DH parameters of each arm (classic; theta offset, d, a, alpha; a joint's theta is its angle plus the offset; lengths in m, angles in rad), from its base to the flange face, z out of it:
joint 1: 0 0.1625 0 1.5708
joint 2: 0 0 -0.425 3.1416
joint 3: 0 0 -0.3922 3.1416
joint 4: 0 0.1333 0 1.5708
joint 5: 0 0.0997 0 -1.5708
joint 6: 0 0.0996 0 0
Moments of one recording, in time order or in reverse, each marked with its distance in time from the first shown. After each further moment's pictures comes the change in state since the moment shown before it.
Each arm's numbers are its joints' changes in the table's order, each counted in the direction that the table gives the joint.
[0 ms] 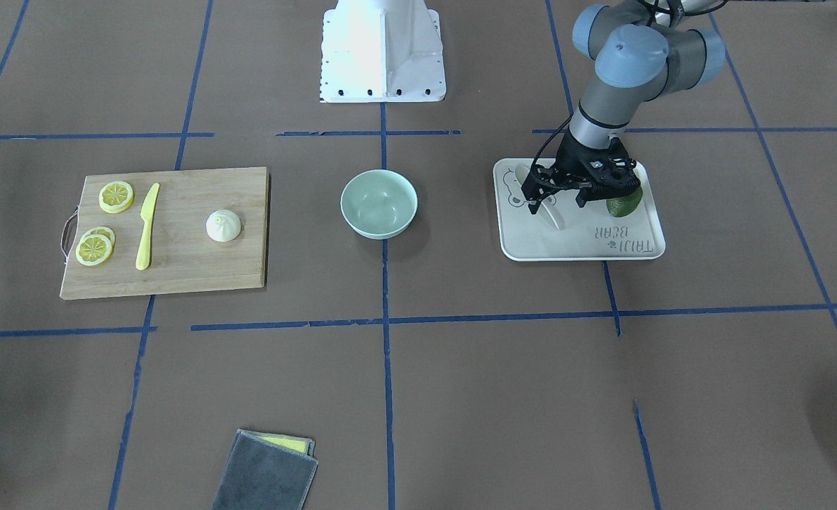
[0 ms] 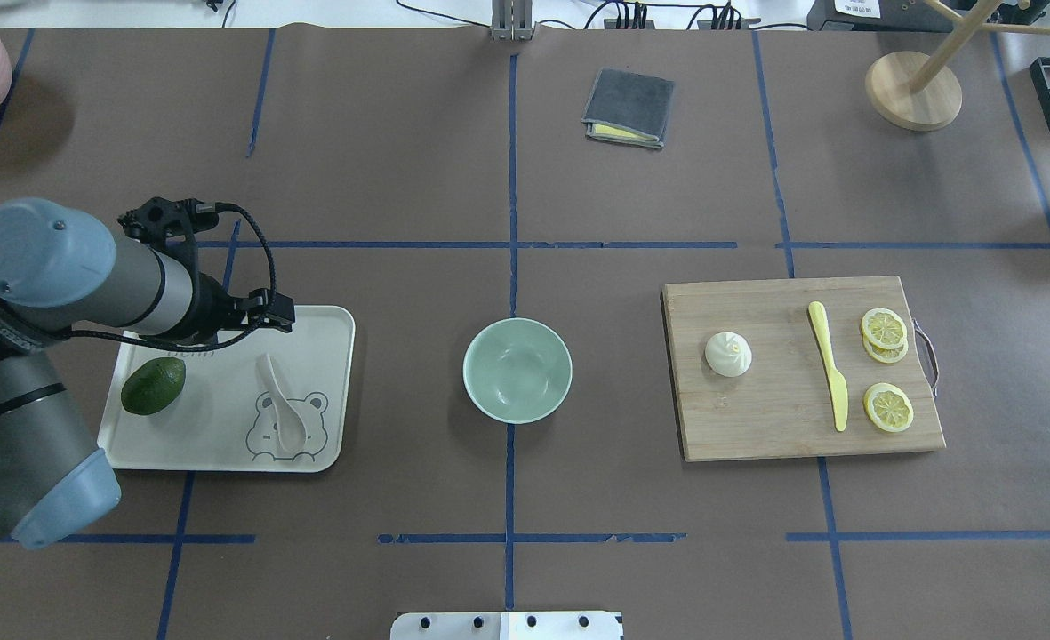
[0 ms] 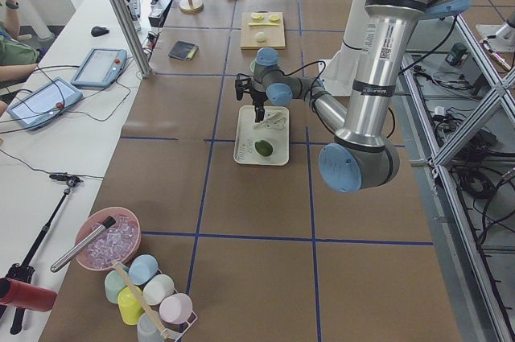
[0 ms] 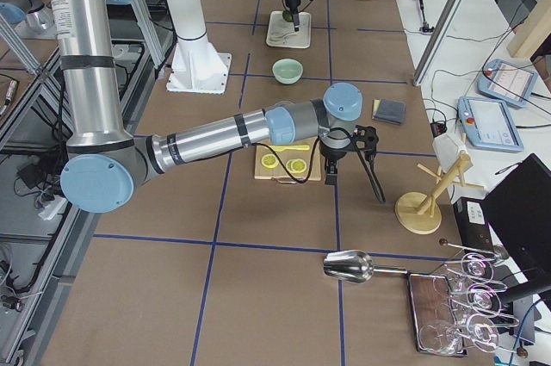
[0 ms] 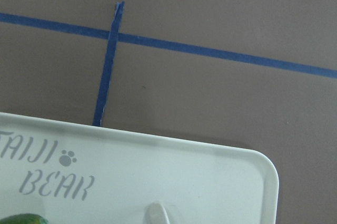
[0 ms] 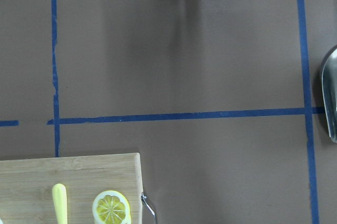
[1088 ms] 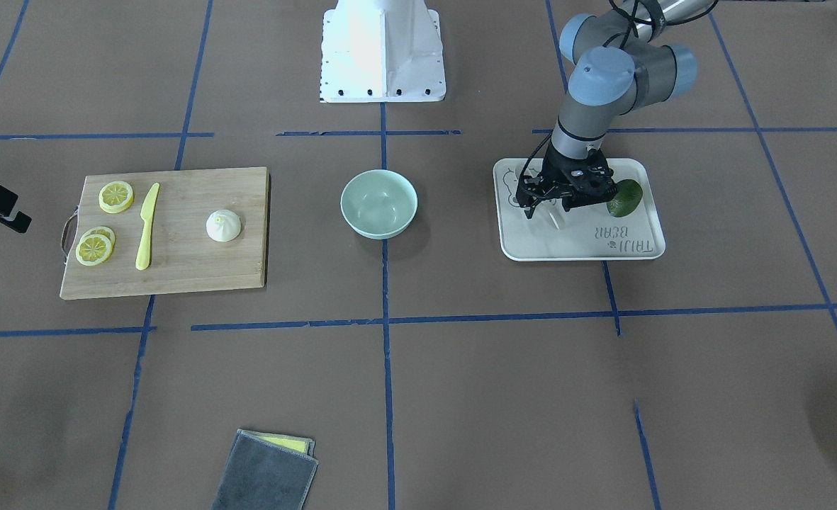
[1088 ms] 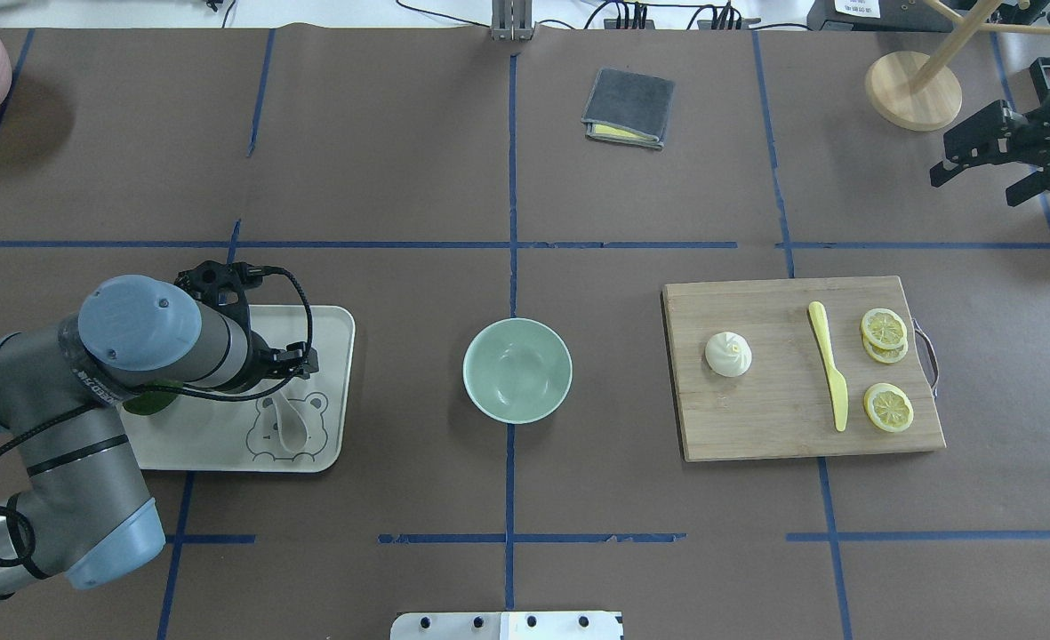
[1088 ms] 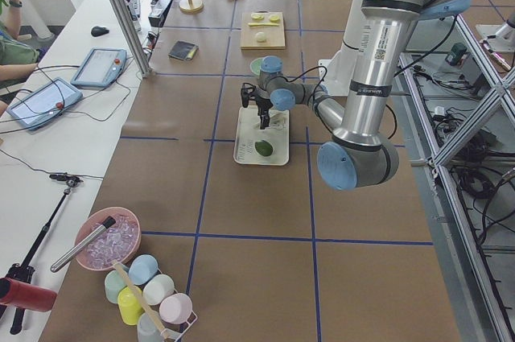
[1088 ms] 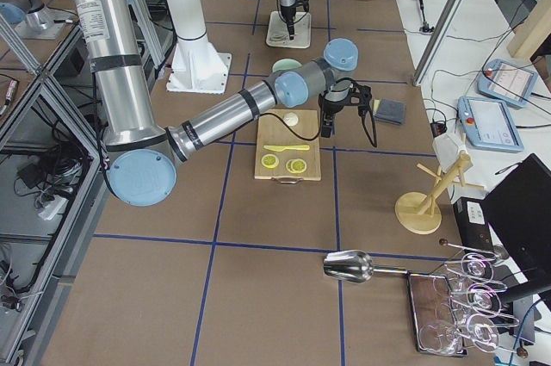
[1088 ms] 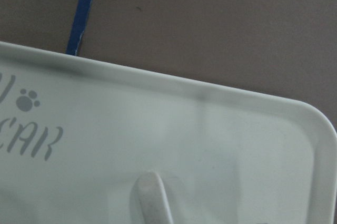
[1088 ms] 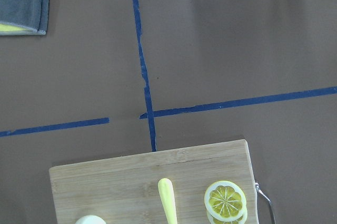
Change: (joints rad) left arm 0.054 -0.003 -0.048 0.001 0.033 -0.023; right arm -0.185 0.101 -0.096 0.000 -0.030 0.338
